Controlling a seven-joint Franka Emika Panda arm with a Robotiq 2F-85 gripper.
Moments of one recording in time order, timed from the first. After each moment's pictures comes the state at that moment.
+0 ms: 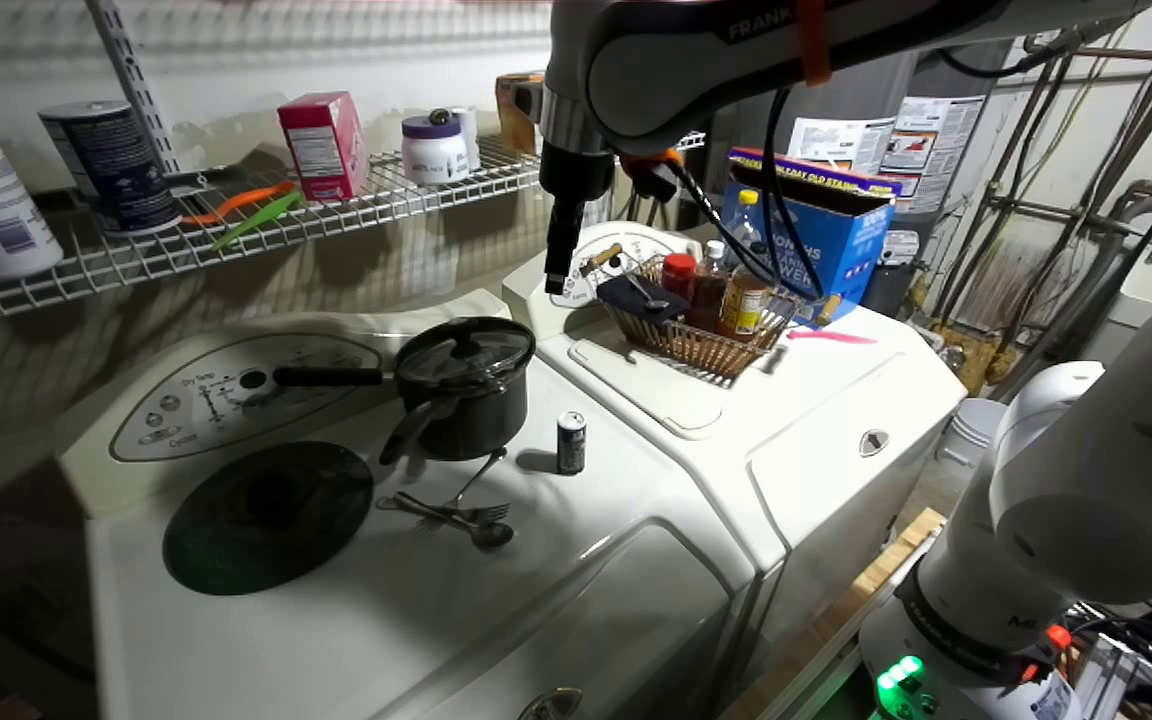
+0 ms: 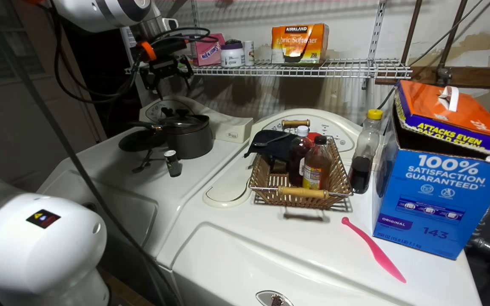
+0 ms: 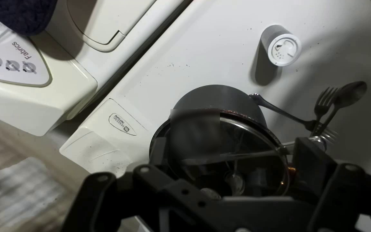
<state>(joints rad) 0.24 -0.27 0.13 -2.17 -0.09 2.14 -0.43</state>
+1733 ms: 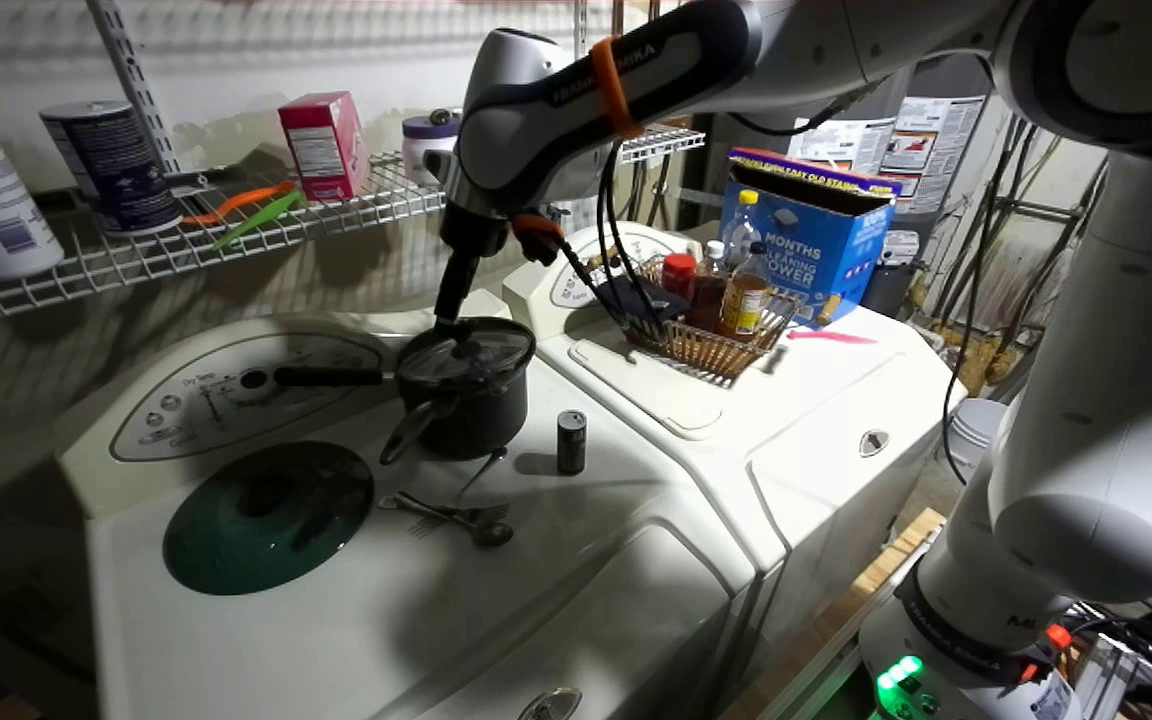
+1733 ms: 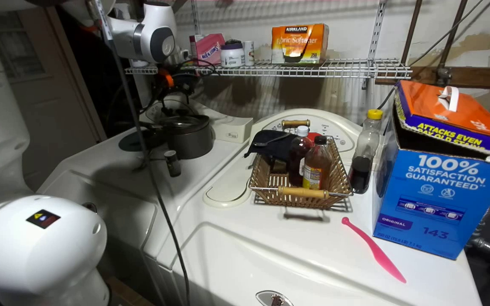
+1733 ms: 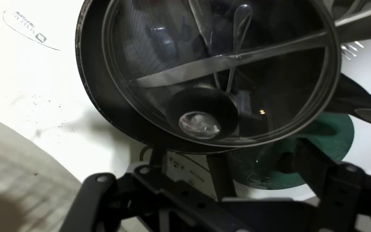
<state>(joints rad) 0.23 0.13 0.19 -1.94 0.16 2.39 -0.59</state>
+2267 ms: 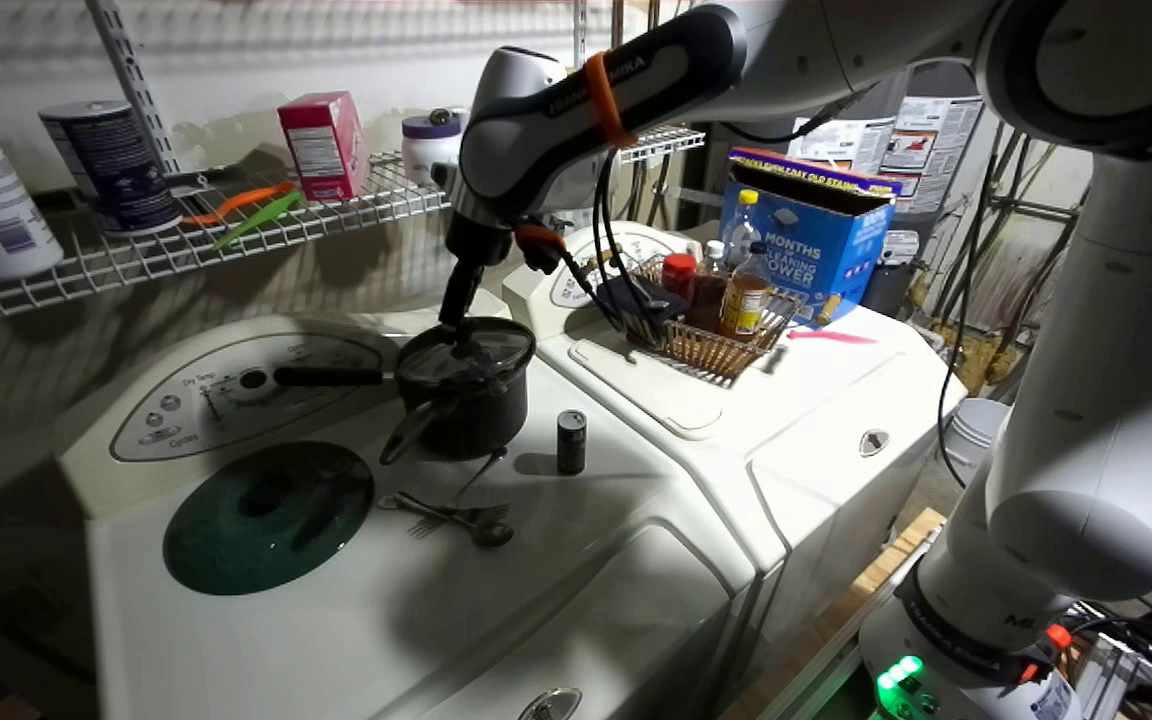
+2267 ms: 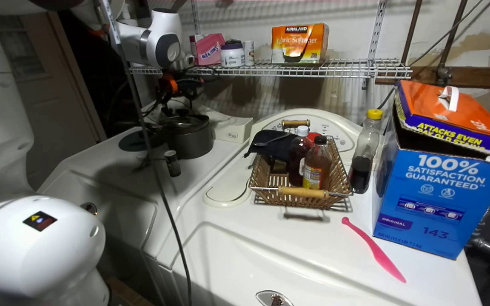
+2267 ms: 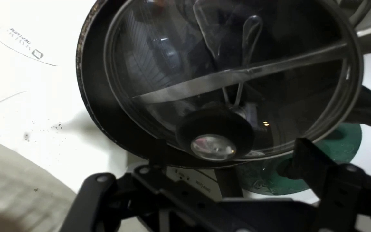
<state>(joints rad) 0.19 0.16 0.21 -1.94 0.19 2.39 -0.60</state>
